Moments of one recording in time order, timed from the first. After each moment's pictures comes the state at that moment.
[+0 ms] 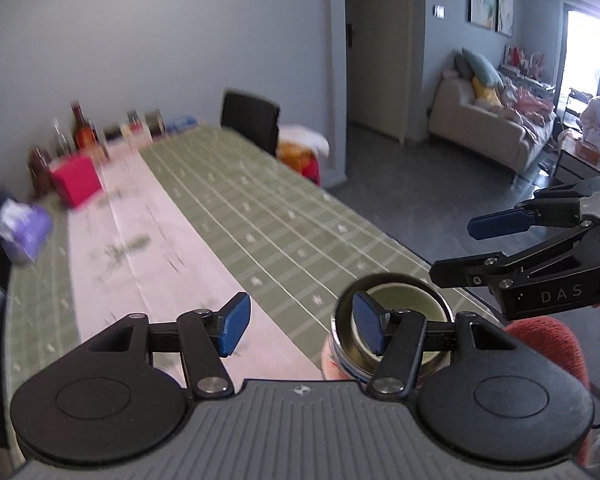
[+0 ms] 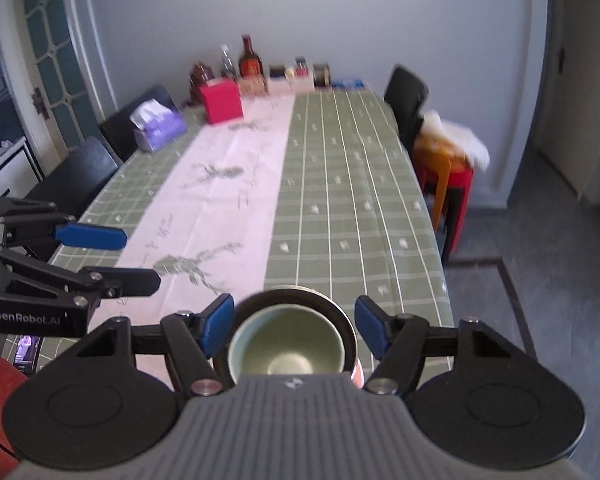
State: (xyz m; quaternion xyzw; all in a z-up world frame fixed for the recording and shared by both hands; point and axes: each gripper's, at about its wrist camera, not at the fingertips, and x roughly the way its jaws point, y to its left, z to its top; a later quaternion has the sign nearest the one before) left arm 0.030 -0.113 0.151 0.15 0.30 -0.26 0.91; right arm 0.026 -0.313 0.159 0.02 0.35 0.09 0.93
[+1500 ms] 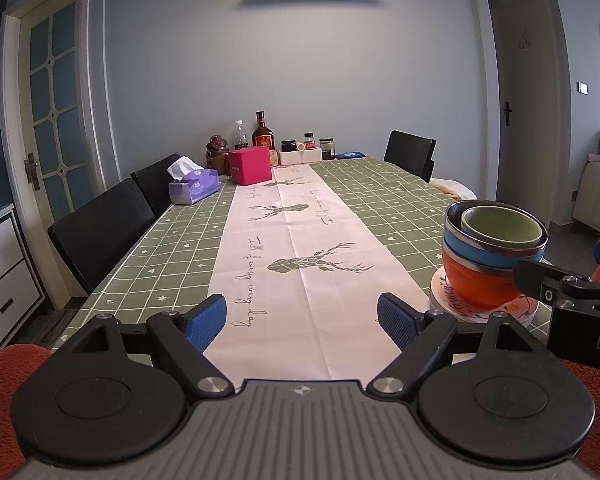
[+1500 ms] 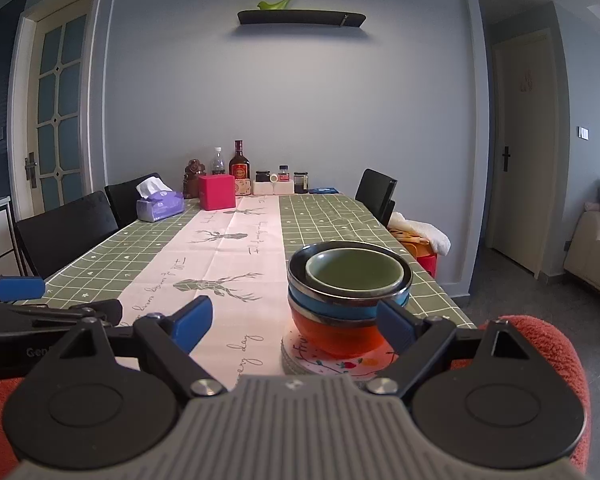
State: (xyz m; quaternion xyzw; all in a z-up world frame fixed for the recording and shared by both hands) left arm -0.110 -0.052 0.029 0.06 0.20 -0.01 0.98; right arm -0.141 -0.218 0.046 0.02 0.16 0.01 0.99
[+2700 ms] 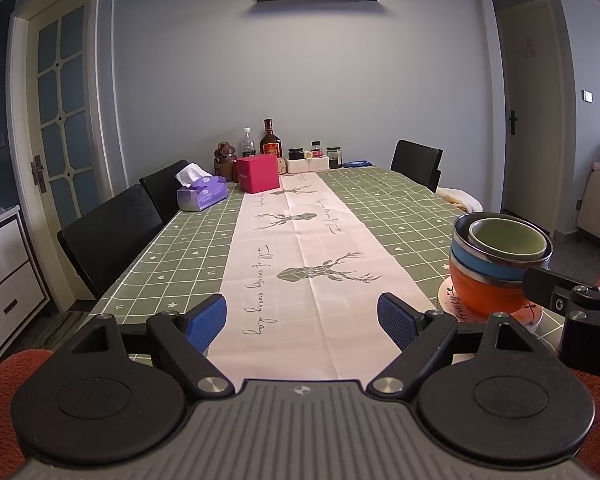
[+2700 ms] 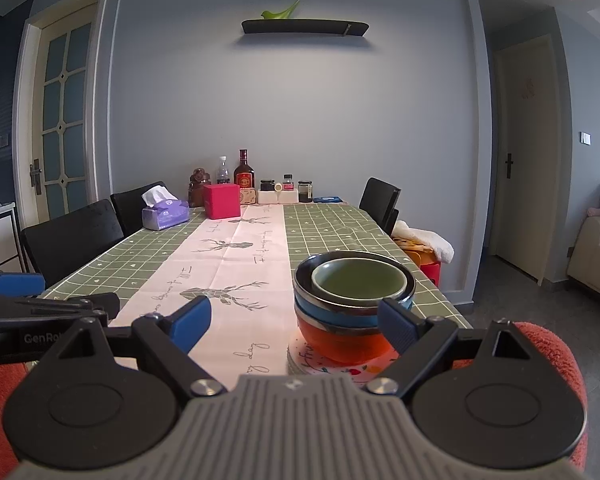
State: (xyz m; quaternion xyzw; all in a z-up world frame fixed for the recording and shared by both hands) left arm -0.116 -0.045 0.037 0.06 0.19 -0.01 0.98; right arm -0.148 -0.218 0.051 0.02 0.15 0.02 0.99
